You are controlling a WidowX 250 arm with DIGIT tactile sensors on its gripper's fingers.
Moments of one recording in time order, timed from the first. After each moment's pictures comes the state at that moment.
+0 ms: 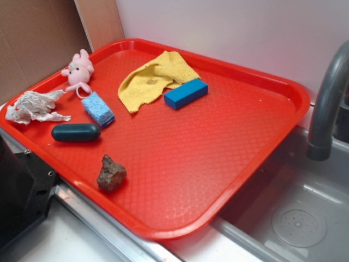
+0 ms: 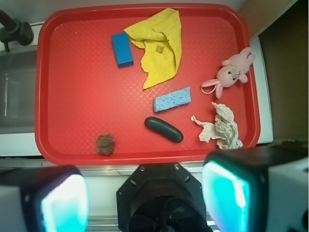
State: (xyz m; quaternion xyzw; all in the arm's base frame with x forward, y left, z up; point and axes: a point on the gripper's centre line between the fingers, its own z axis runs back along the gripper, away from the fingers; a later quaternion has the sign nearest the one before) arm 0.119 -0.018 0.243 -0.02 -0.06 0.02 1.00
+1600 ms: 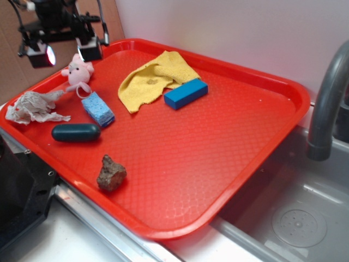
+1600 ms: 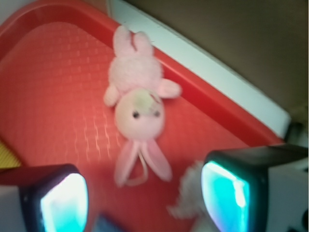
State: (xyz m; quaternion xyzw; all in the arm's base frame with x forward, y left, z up) arm 0.211 0.119 0.064 0.07 -0.09 0.45 0.89
